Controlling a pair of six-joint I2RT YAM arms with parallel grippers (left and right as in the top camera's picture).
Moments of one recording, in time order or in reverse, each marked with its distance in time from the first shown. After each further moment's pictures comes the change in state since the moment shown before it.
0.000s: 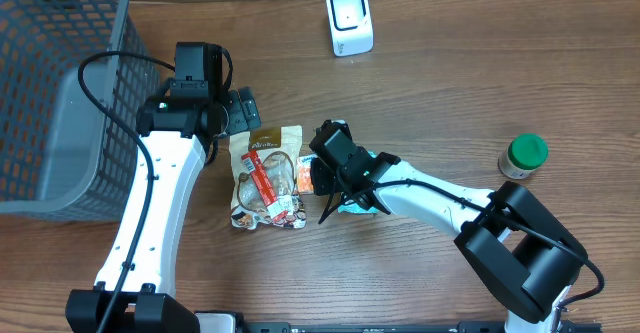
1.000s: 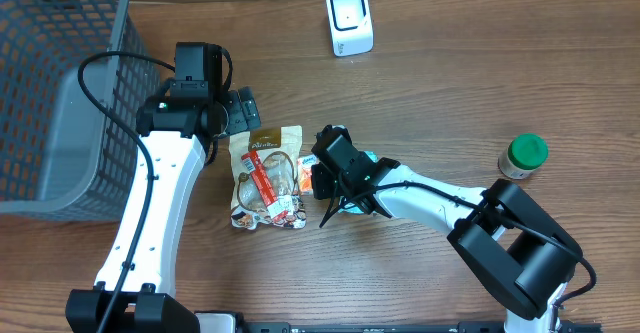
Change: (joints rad) left arm 0.000 0.000 0.000 0.000 0.000 0.000; right arm 0.000 0.020 -0.042 0.065 -0.024 0.002
